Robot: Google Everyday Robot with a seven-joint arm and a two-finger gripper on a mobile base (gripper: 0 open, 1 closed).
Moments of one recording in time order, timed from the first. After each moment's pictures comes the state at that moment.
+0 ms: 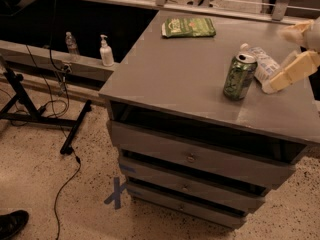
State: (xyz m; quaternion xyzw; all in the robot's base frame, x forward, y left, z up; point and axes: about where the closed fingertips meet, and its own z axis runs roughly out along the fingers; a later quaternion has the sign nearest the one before) arm 0.551 -0.255 0.958 -0.51 0.76 0.12 0.38
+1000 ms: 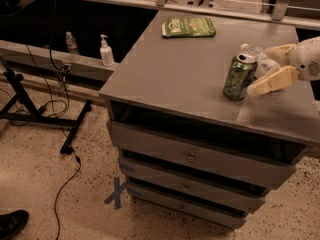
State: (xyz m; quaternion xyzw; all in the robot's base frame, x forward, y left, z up) arm 0.595 -0.259 0.900 -0.44 0.76 0.21 0.43
